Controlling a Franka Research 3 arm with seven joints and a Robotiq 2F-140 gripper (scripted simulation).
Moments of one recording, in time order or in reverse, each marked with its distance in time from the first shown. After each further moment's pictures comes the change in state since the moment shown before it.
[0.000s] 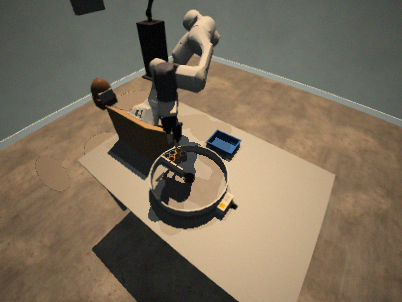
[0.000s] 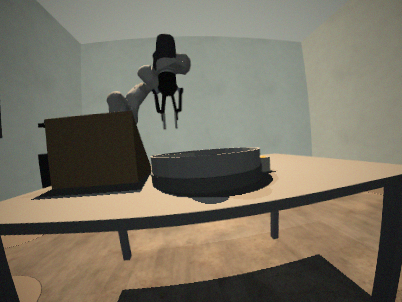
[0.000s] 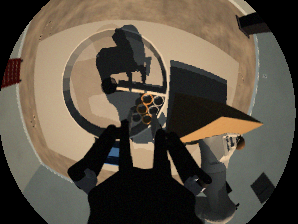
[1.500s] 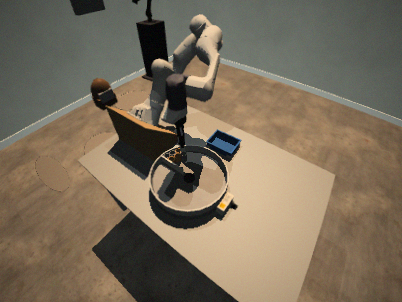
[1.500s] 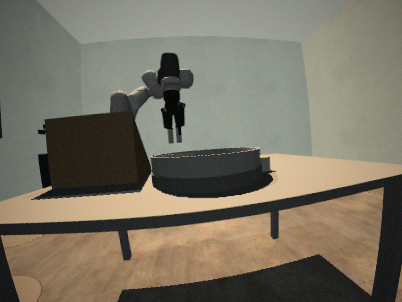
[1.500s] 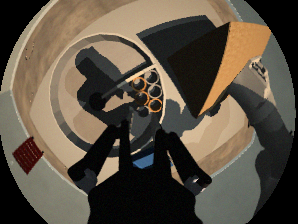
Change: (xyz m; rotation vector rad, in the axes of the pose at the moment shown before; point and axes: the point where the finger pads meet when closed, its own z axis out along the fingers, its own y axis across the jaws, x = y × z) arm -0.044 -0.012 0.061 0.000 -0.009 0.666
